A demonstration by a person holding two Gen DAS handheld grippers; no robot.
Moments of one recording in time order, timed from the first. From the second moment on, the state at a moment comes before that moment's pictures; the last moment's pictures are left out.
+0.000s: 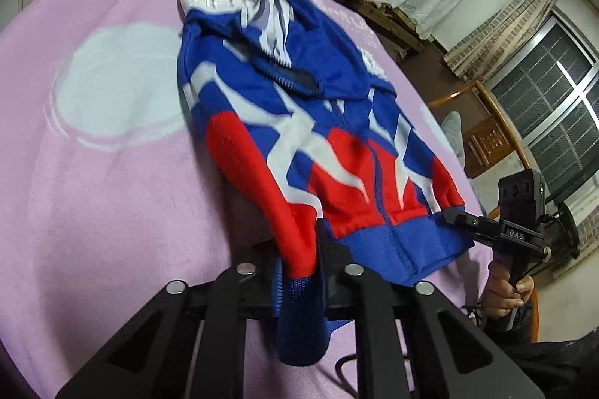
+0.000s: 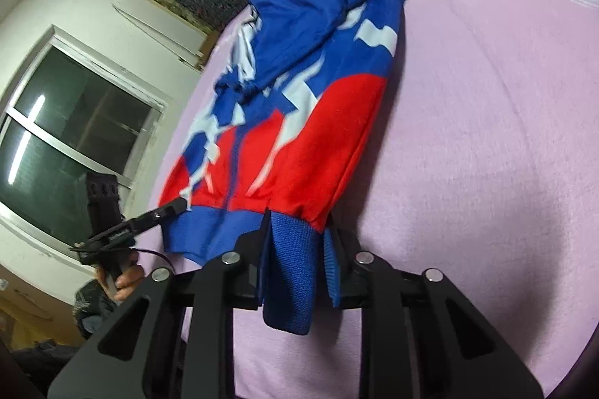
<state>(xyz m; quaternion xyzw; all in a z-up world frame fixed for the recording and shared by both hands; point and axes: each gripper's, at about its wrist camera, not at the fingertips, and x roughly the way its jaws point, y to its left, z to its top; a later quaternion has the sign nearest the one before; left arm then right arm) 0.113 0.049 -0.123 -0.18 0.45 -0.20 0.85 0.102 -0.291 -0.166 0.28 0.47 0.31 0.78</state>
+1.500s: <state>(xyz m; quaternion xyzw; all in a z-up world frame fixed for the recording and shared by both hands) 0.396 0.053 -0.121 -0.10 0.40 -0.07 0.91 0.447 -0.286 -0.184 0.40 0.44 0.21 0.78</state>
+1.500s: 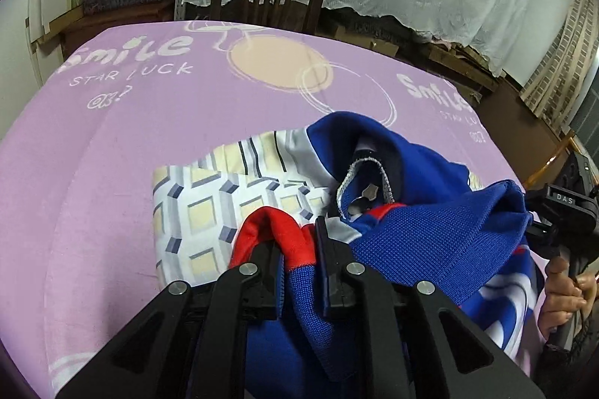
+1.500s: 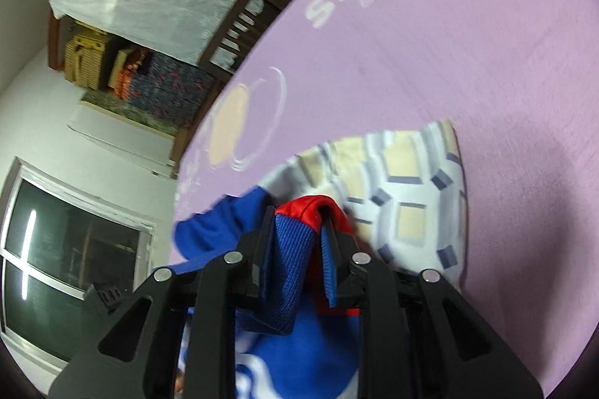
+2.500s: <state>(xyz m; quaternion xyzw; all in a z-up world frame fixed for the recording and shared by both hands) 0.307 0.079 -0.006 -0.04 0.36 -0.02 0.93 0.331 -0.307 -0.063 0.26 0.37 0.19 0.87</state>
